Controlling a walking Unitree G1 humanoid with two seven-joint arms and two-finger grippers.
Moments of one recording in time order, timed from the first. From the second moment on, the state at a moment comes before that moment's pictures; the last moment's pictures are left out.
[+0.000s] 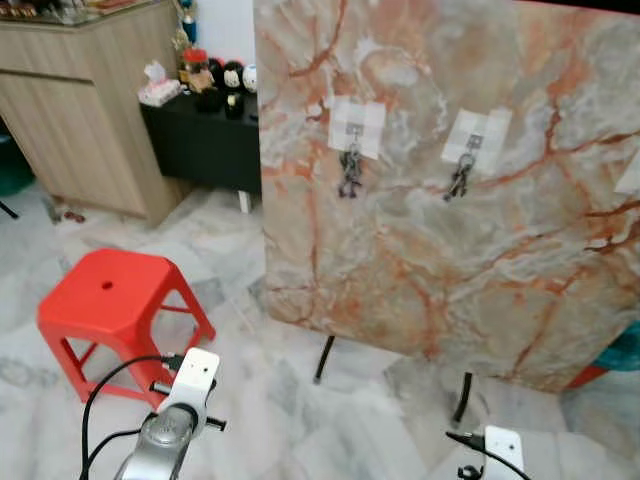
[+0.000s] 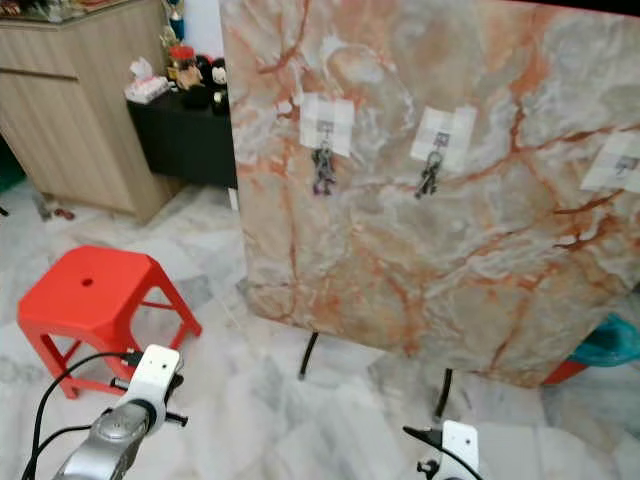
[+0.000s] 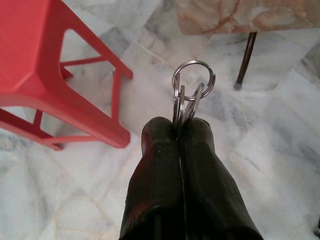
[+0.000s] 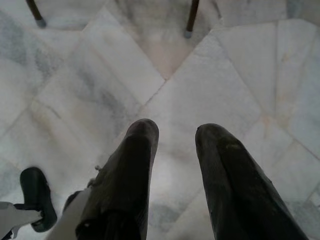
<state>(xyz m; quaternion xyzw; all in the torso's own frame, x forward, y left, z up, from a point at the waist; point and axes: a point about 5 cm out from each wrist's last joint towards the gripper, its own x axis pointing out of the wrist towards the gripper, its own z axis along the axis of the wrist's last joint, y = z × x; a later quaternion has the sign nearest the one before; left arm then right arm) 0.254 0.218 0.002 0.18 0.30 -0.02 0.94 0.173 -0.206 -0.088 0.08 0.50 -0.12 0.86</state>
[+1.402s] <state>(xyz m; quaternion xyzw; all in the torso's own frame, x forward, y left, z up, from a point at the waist) 0.252 0.214 -0.002 0.17 0.30 -0.02 0.94 0.171 -0.207 -0.088 0.13 0.46 -0.16 0.86</state>
